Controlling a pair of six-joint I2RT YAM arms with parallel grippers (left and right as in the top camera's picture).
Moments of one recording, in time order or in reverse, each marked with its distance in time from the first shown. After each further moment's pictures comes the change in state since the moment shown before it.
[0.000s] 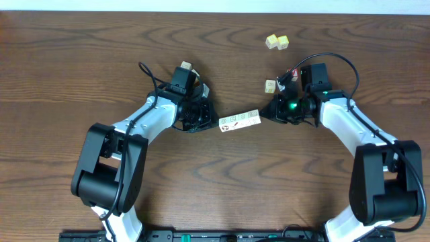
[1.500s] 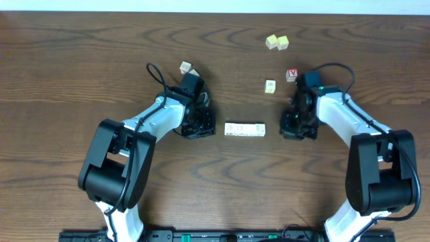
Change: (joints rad) left arm -0.041 0.039 0.020 -0.130 -0.221 0.035; right arm -0.005 0.066 0.077 -0.393 0.519 0.028
